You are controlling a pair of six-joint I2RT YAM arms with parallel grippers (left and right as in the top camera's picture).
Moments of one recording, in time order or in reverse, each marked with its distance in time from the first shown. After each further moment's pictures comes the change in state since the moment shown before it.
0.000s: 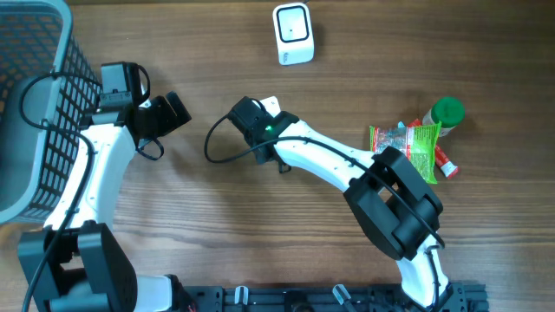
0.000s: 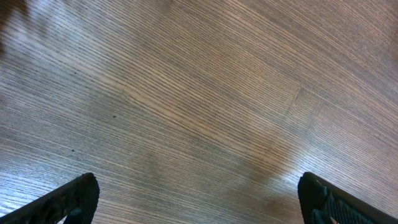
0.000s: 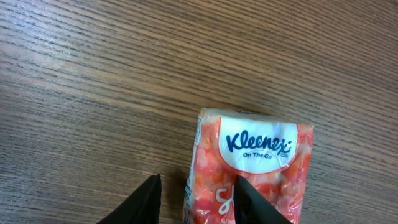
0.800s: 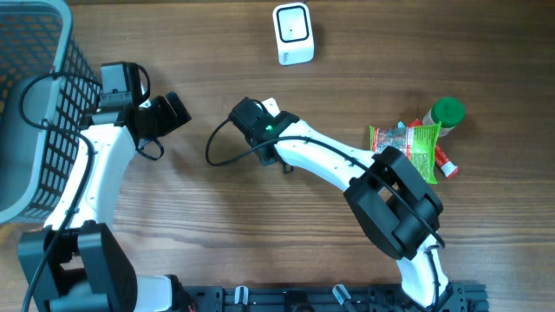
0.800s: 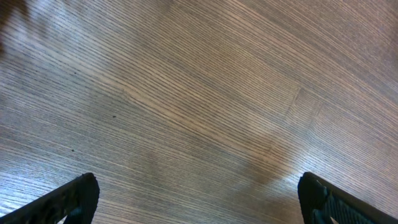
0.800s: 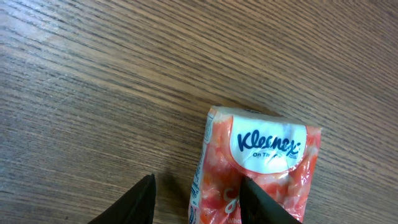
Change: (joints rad) left arm 0.000 0.000 0.000 0.000 0.000 0.000; right arm -0.001 0.000 0.000 -0.026 0.016 -0.105
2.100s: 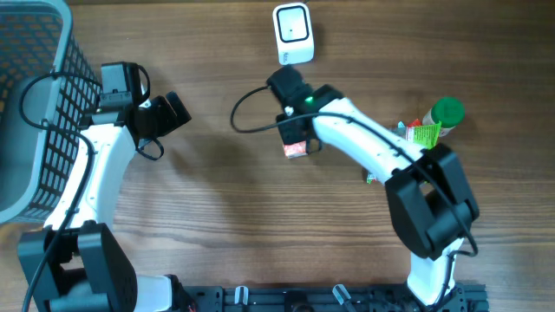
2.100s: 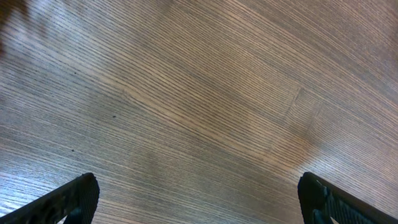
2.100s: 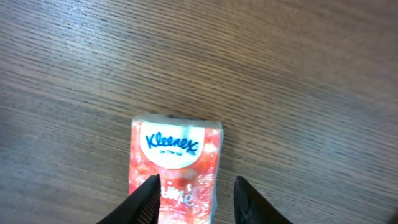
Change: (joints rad) left arm 0.000 0.000 0.000 0.000 0.000 0.000; right arm -0.205 -0.114 -0.012 -0.043 -0.262 -0.063
